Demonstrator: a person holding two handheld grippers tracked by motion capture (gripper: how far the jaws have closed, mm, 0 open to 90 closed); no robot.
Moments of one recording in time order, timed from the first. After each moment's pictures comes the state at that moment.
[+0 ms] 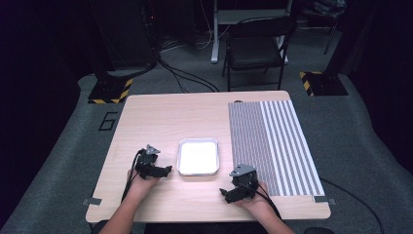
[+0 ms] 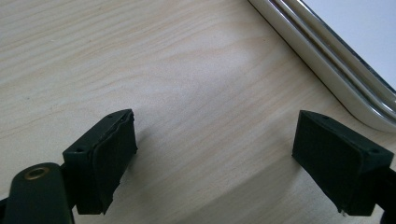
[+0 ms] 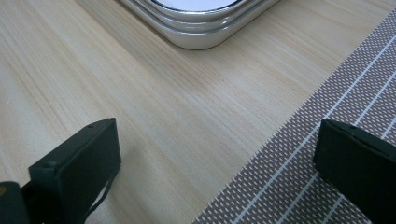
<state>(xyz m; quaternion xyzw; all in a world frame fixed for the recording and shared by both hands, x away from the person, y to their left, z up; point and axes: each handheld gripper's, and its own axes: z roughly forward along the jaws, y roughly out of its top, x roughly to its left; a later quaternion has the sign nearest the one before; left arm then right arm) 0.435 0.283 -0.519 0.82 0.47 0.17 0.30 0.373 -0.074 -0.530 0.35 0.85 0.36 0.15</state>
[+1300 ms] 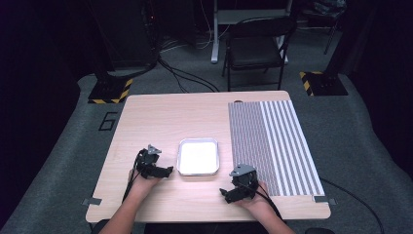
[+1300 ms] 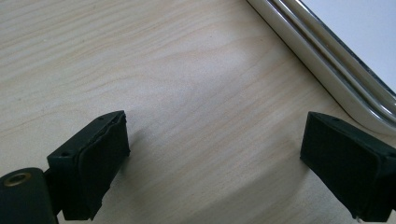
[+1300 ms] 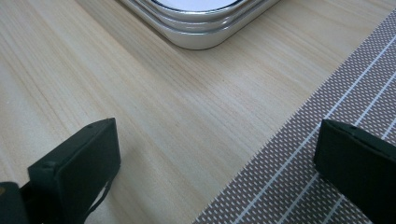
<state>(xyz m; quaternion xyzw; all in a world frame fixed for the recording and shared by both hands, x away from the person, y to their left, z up) 0.435 0.279 -0.520 0.81 0.47 0.17 0.30 0.374 -0.074 -0.530 0.34 0.86 0.36 0.15</state>
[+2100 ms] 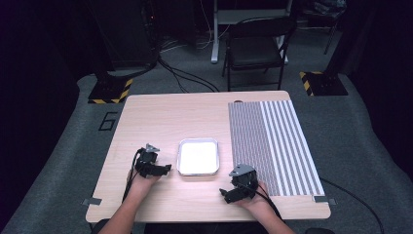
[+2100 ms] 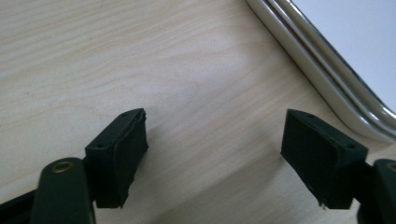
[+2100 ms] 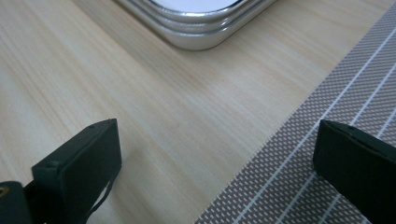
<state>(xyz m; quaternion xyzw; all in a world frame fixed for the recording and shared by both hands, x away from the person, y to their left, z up) 0.435 0.284 -0.512 0.80 0.49 0.15 0.31 0.371 -0.072 -0.527 0.35 0.85 0.35 0.15</state>
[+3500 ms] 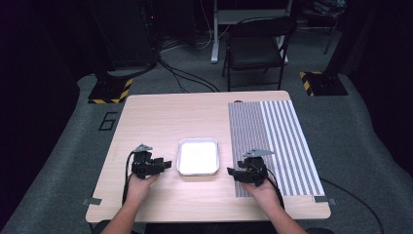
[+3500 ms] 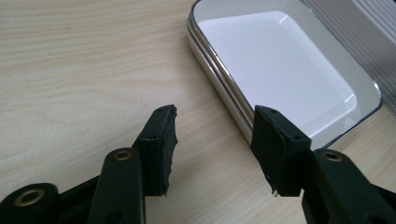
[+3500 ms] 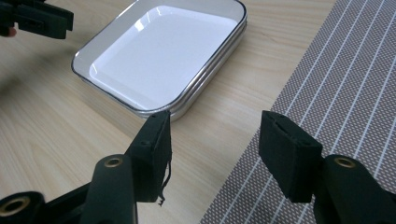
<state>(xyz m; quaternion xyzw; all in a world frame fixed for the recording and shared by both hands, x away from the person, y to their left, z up) 0.418 0.291 -0.494 0.74 0.51 0.08 0.43 0.393 -0.099 -0.482 0.45 0.78 0.42 0.10</state>
